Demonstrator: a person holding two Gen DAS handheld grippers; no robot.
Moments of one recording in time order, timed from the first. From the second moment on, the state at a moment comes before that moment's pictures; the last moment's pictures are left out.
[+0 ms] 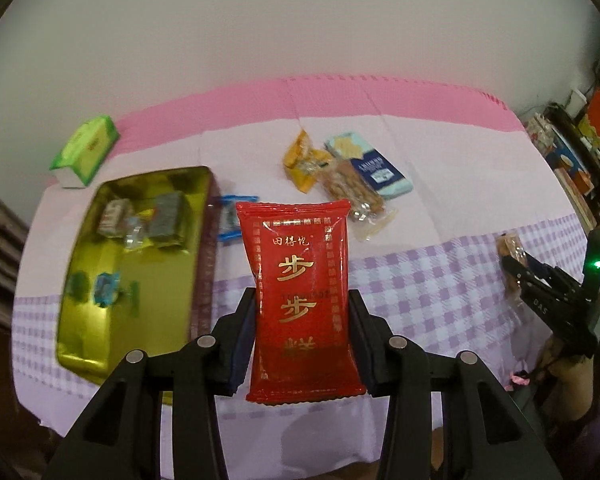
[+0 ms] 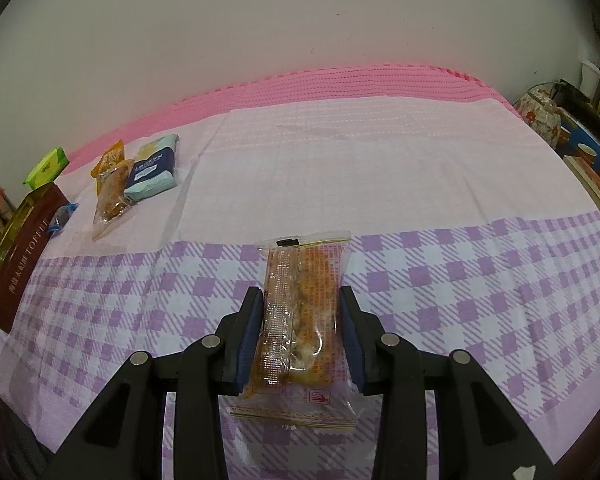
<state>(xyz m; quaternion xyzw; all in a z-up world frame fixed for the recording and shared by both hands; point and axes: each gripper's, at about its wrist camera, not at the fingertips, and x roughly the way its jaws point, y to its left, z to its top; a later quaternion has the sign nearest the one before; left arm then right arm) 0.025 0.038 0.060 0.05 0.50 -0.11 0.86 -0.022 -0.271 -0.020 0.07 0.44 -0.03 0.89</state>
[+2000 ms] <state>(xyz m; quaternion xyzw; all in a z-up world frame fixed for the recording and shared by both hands) 0.061 0.196 -0.006 0.04 0.52 0.02 0.85 -0.020 -0.258 -0.022 0.03 0.45 -0.05 0.89</state>
